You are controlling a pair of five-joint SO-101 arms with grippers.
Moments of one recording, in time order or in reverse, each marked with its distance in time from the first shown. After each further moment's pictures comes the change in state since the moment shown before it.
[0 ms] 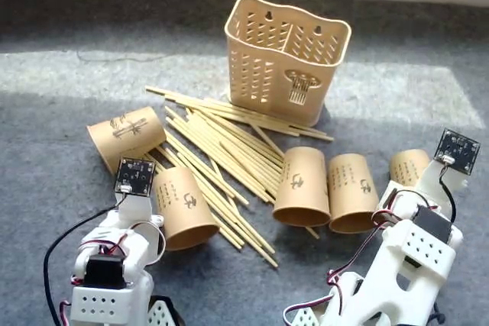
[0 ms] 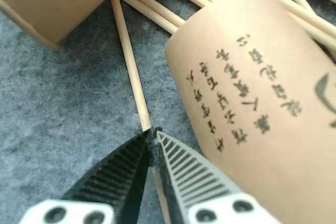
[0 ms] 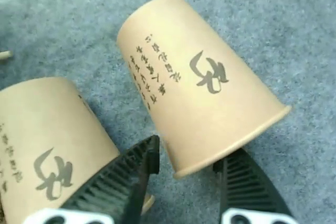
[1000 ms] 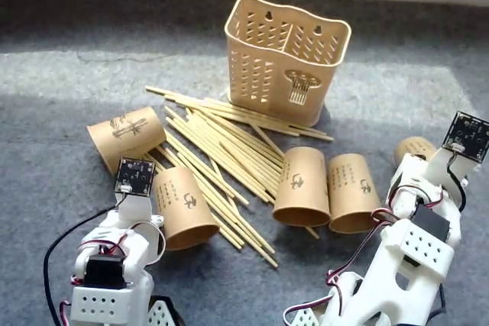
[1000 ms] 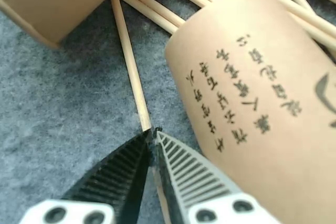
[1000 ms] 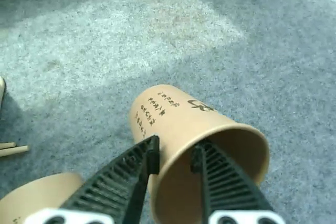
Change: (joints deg) left arm 0.0 0.0 0.0 0.0 0.0; right arm -0.8 0.1 0.0 -20.3 0.0
